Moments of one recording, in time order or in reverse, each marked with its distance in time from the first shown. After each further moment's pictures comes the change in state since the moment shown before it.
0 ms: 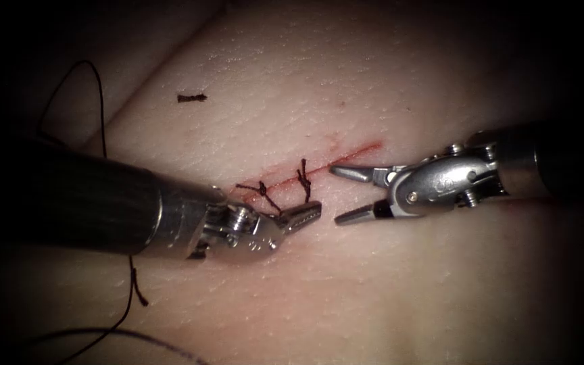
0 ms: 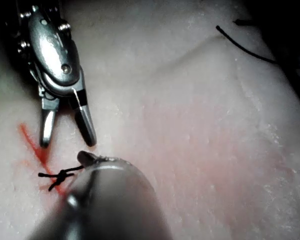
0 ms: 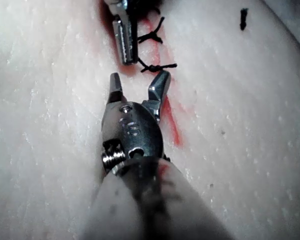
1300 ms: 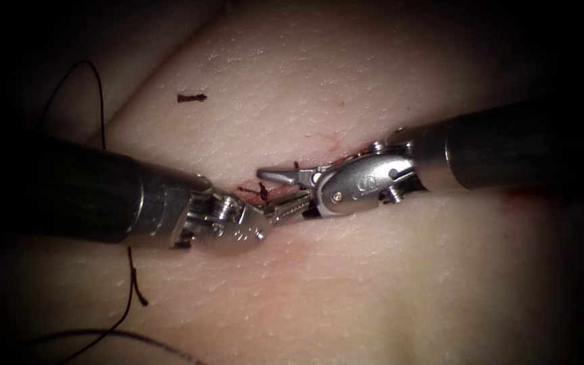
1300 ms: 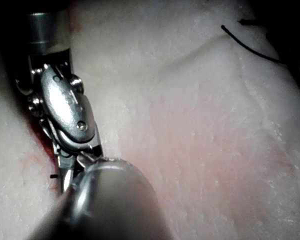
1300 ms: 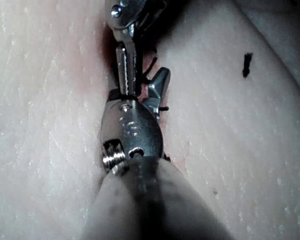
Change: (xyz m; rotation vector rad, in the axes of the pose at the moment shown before) right arm 0.000 0.000 0.009 0.042 0.076 -0.069; left arm -0.001 -0.001 -0.001 -0.010 -0.017 -0.001
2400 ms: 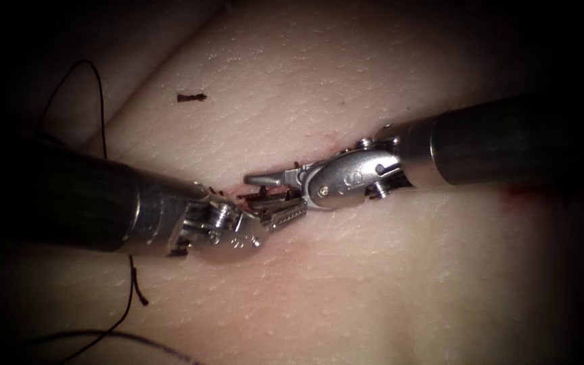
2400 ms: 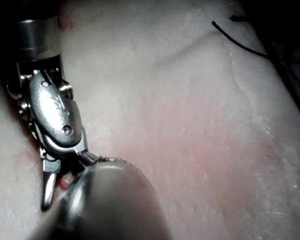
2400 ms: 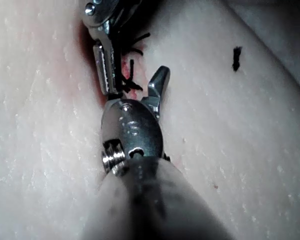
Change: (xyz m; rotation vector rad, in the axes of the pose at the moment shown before) right arm 0.000 0.000 0.000 -0.092 -0.024 0.121; left arm -0.001 0.001 -0.001 -0.002 -0.007 0.008
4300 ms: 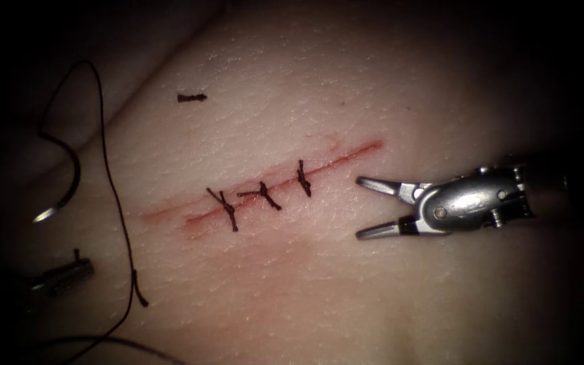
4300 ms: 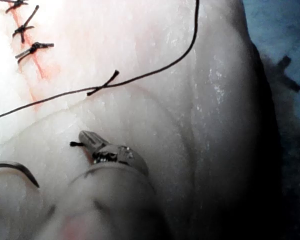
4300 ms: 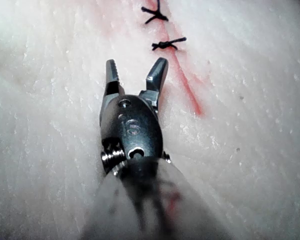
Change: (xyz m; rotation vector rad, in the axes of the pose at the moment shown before) right arm 0.002 -0.002 -0.013 -0.085 -0.054 0.153; left arm -0.011 0.010 -0.021 -0.080 -0.011 -0.368
